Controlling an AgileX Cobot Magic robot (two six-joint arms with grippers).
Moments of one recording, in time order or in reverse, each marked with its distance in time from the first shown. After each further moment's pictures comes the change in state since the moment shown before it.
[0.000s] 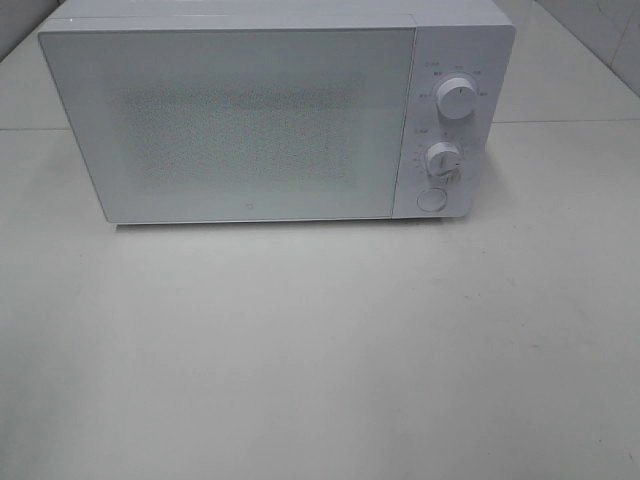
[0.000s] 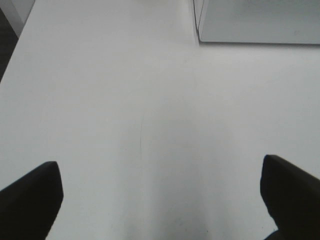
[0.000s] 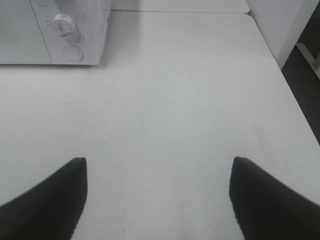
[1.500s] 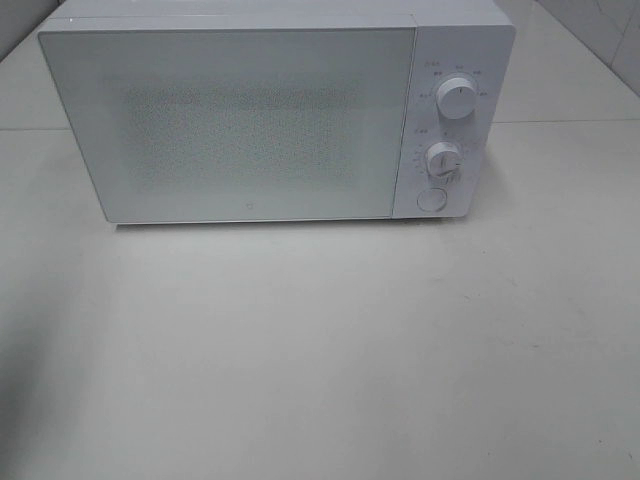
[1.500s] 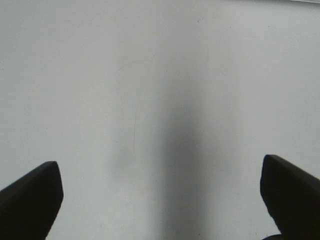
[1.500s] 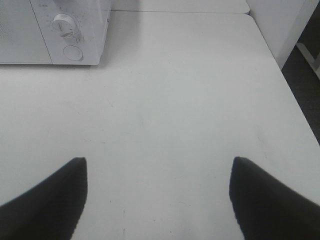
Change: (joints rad) left arm -0.001 0.737 -0.219 -0.003 -0.121 -0.060; right arm 0.000 0.000 0.000 0.000 0.000 0.000
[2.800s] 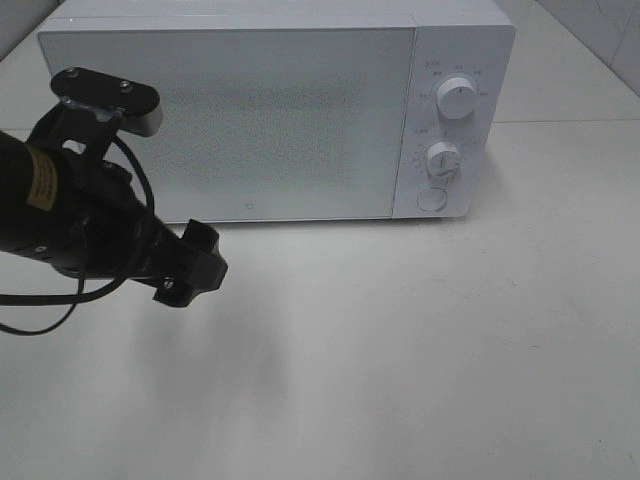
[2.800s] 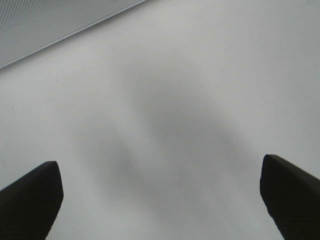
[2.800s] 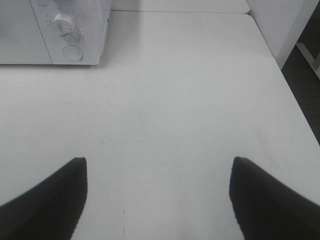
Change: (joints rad) left arm -0.708 0.523 -0.056 0.259 -0.505 -0.314; right arm 0.000 0.000 0.000 0.000 0.000 0.000
